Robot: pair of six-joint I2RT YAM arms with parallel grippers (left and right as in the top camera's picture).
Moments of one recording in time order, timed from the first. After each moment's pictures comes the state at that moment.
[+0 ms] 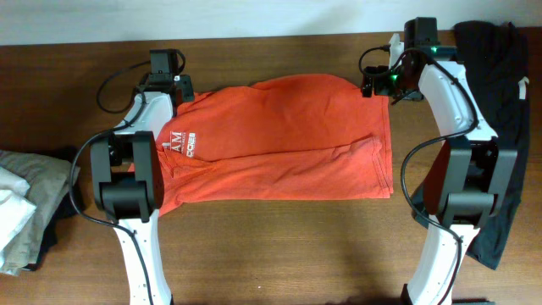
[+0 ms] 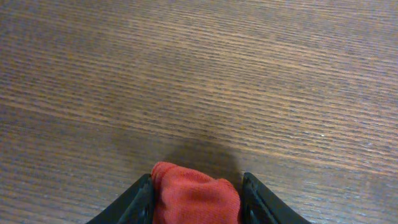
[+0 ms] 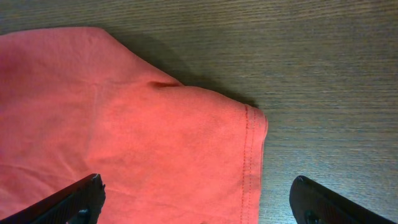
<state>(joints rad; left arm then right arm) -0.02 2.40 1.78 -0.27 -0.15 -0.13 -0.07 2.21 1.92 -0.89 -0.16 0.02</state>
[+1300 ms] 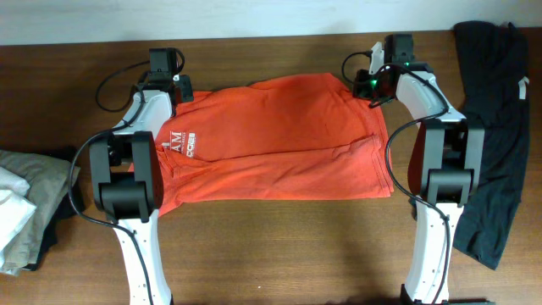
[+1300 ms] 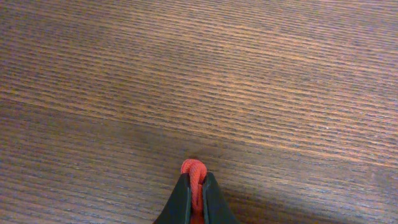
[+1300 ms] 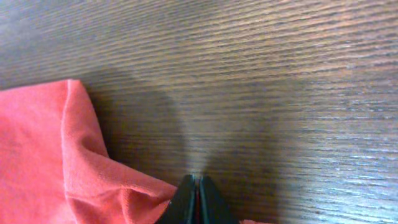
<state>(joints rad) -0.01 2.40 1.79 -0.31 -0.14 -0.12 -0.04 2.44 1.93 -0.58 -0.31 0.16</state>
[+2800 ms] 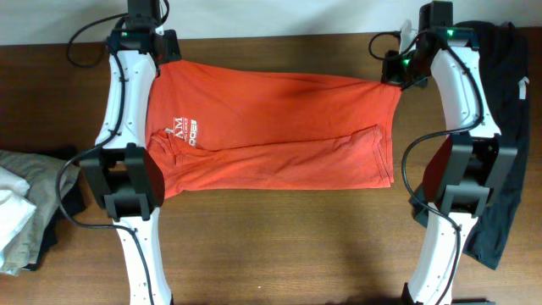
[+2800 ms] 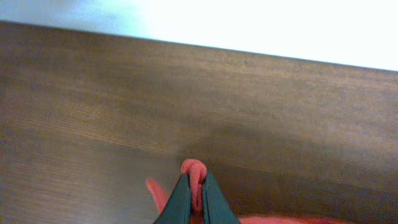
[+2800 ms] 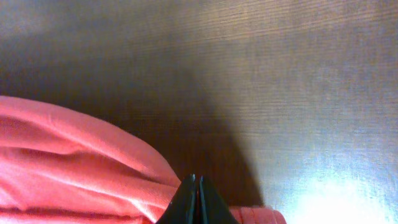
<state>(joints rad) -0.01 2.42 2.43 -0.92 -0.15 -0.12 -0.11 2.32 2.20 -1.12 -0.28 0.05</state>
